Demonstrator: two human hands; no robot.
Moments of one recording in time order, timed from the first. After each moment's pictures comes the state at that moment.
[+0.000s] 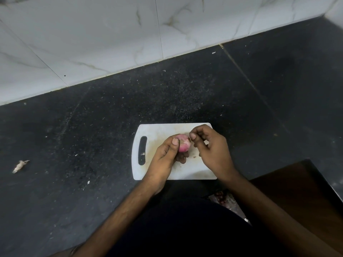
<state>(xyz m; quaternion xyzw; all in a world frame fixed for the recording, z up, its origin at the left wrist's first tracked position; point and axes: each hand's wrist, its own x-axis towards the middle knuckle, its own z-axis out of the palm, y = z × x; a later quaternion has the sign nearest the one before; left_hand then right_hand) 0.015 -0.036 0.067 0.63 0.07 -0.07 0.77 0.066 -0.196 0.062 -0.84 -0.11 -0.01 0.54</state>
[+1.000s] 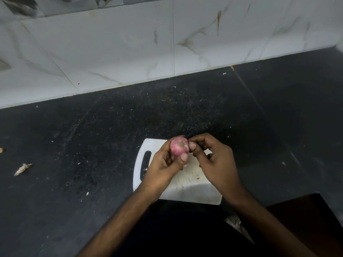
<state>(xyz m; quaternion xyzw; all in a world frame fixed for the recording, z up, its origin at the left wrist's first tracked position) 0.036 -0.022 0.097 0.65 0.02 0.00 0.76 0.083 -0.181 0.105 -0.81 -0.15 0.02 0.57</state>
